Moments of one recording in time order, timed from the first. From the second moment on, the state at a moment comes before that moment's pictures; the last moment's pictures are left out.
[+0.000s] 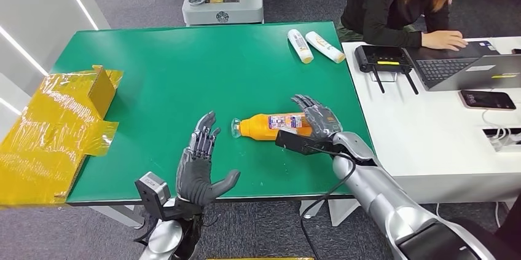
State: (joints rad) left arm -0.11 -0.13 -0.42 -1.28 0.01 0.04 -0.66; right arm -0.77 -0.03 0.57 -0.58 0.81 -0.14 -0.22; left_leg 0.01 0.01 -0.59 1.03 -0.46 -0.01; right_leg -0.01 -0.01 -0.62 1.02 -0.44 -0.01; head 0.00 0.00
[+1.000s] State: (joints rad) left arm -0.06 -0.11 -0.39 -1.27 0.04 0.07 -0.63; right arm -0.87 -0.08 0.83 -0.41 0.95 0.05 -0.30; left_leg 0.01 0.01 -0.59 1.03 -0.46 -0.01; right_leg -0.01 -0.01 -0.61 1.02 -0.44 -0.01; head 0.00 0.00
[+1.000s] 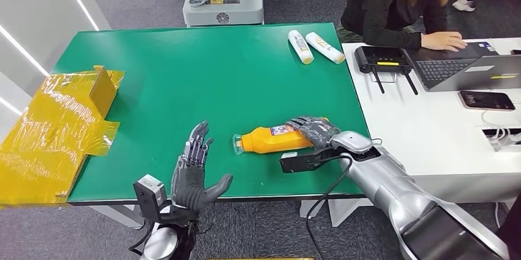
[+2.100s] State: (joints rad) left arm -0.02 -0.10 -0.35 -1.28 0.03 0.11 -0.65; right arm -0.56 -0.07 0.70 -0.69 0.28 -0.20 -0.59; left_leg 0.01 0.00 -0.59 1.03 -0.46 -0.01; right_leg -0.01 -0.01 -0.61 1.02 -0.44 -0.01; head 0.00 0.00
